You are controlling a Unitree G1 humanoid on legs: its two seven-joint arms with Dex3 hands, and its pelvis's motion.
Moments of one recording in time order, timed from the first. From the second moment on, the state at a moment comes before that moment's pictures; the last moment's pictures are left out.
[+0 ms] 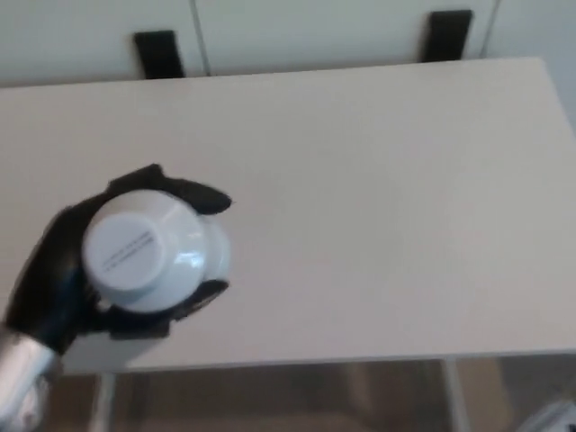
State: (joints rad) left_arm 0.12 0.37 0.01 -0.56 -0.09 0.27 -0.26; right_arm -0.22 -0.44 -0.02 1.31 -0.19 -0.21 -0.10
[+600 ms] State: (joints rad) left_arm -0.24 0.36 -0.05 -0.18 -0.10 0.55 -0.28; right_arm -0.21 -0.45 0.01 1.32 -0.19 -0.18 -0.08
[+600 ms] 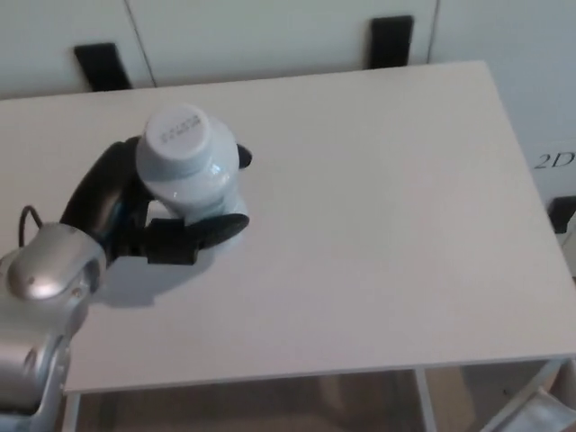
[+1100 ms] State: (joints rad) left_arm -0.15 0.35 -0.10 -0.13 -0.10 0.60 -0.28; right_arm -0.09 -0.46 0.08 1.33 -0.23 -0.13 0.00
